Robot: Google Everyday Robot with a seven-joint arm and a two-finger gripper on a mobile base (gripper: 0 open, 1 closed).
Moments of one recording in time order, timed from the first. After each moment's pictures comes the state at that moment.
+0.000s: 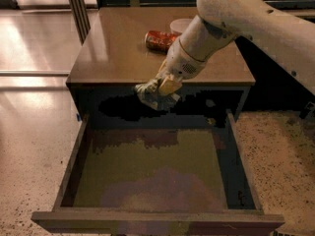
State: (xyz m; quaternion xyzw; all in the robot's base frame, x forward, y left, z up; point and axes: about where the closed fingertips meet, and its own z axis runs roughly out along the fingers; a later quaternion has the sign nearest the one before) arm 0.581 -0.018 0.851 -0.69 0.67 0.14 0.23
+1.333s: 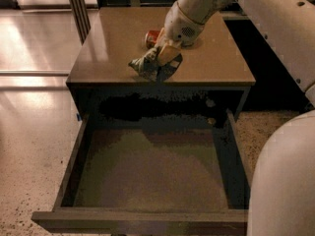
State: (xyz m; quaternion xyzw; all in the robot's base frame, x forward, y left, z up) arm 0.646 -0.017 0.904 -0.71 0.64 0.13 0.24
